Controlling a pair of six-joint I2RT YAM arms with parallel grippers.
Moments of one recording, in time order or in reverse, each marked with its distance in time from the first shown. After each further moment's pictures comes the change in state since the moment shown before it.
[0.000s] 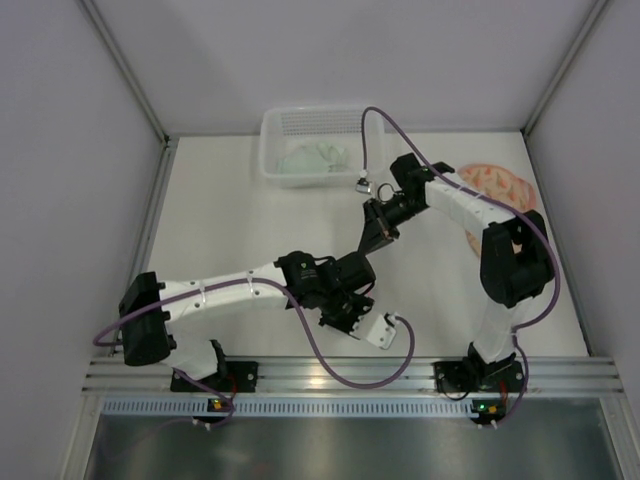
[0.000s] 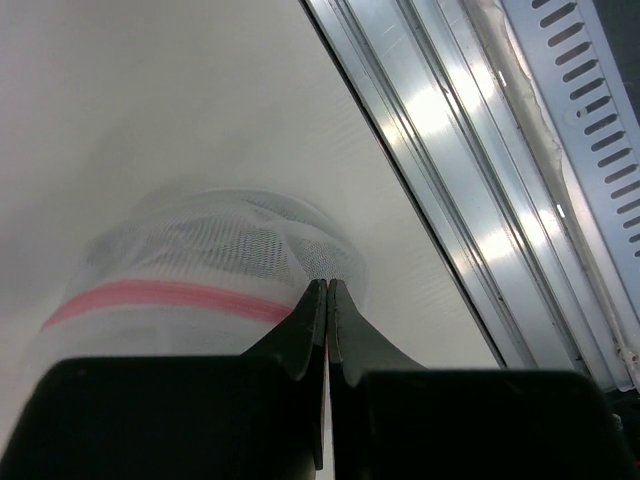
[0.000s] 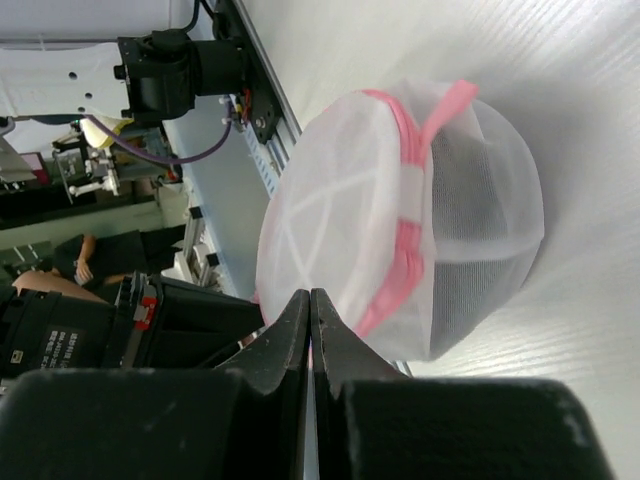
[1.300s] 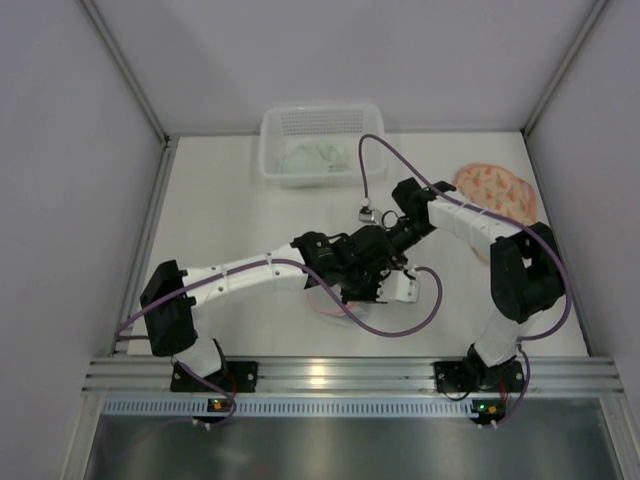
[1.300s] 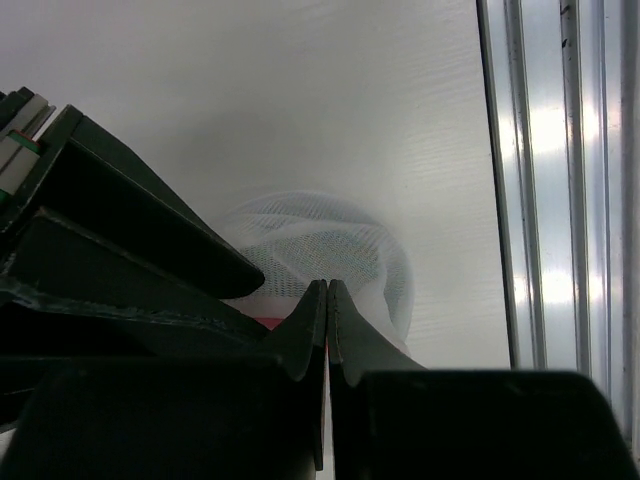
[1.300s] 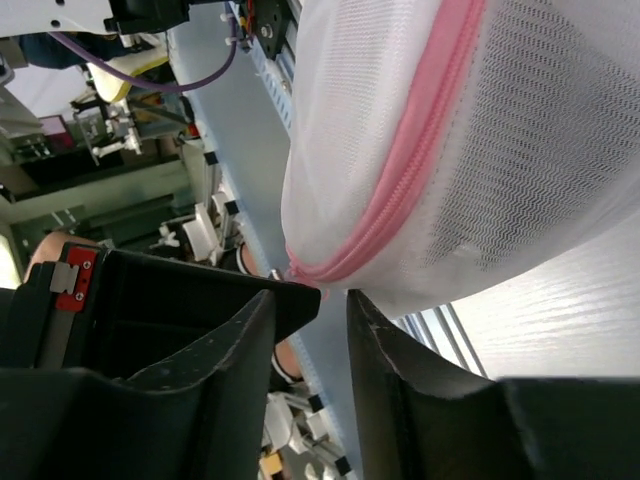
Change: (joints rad) left arm 0.082 0.137 0.154 0.094 -0.094 -0.240; right arm 0.039 -0.120 -0.206 -0.086 -0.003 -0.046
